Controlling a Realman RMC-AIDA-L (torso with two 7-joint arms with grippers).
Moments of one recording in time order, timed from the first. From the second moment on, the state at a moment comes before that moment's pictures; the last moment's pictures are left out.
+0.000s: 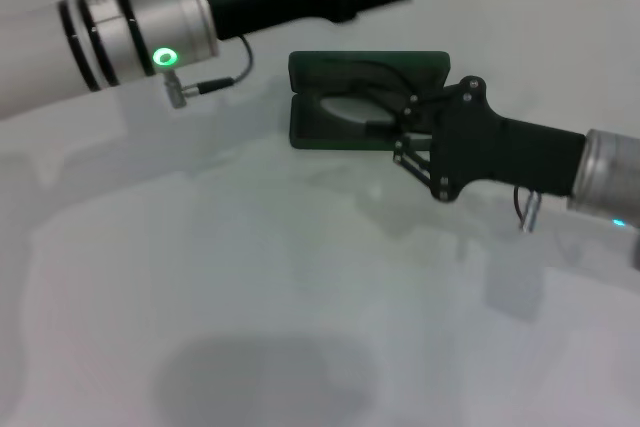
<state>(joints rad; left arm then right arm) -0.68 -2.09 0.99 0.57 1.41 1.35 -1.46 0.60 2.03 -1.65 -0.43 -0.87 -1.32 0.32</state>
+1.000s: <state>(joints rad) -0.64 -2.09 0.89 0.45 1.32 1.22 -1.30 0.59 2.03 -2.01 -0.72 -0.69 -0.46 0.25</state>
